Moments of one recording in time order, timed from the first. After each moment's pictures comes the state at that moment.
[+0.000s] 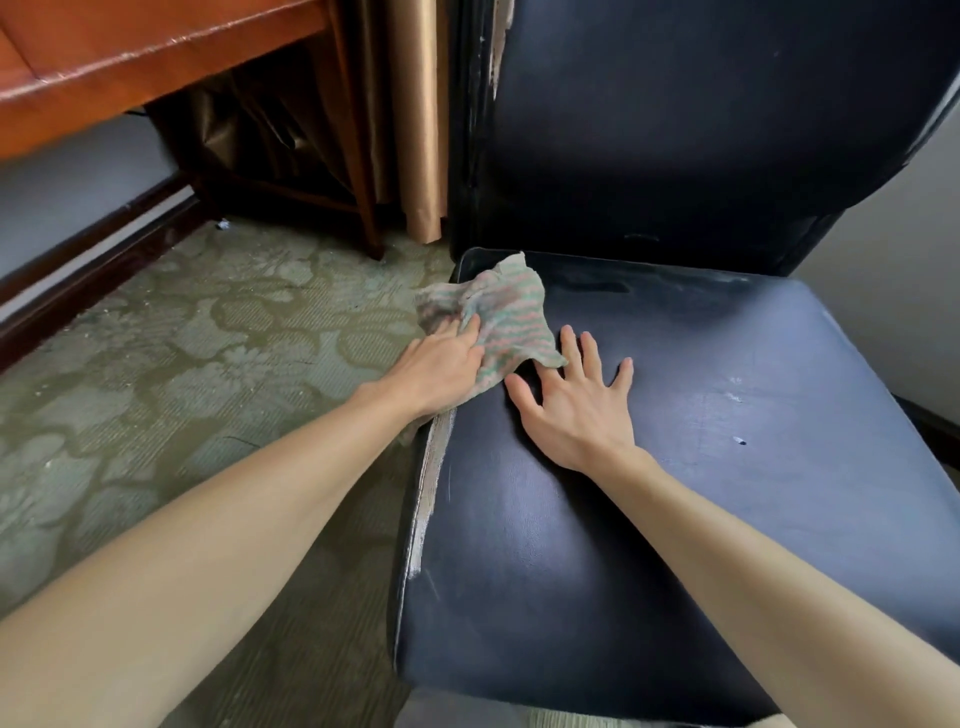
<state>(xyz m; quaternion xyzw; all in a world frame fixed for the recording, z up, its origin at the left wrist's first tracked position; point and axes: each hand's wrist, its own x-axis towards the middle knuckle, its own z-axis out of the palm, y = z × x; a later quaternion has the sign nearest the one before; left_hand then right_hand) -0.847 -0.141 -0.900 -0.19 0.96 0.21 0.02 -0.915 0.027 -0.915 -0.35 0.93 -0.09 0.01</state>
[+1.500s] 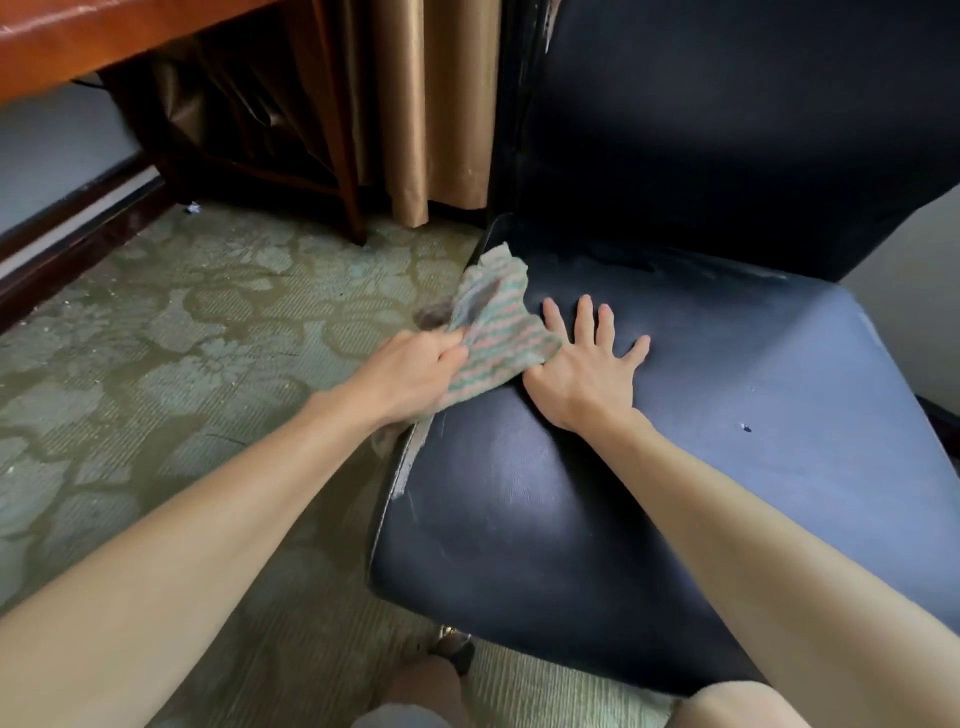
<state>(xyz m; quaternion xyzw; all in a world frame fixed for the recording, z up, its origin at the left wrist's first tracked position) -0.809 -0.159 -0.896 -0.18 0.94 0.29 -0.03 -0.926 -0.003 -0.918 -0.26 0.96 -0.06 0.01</state>
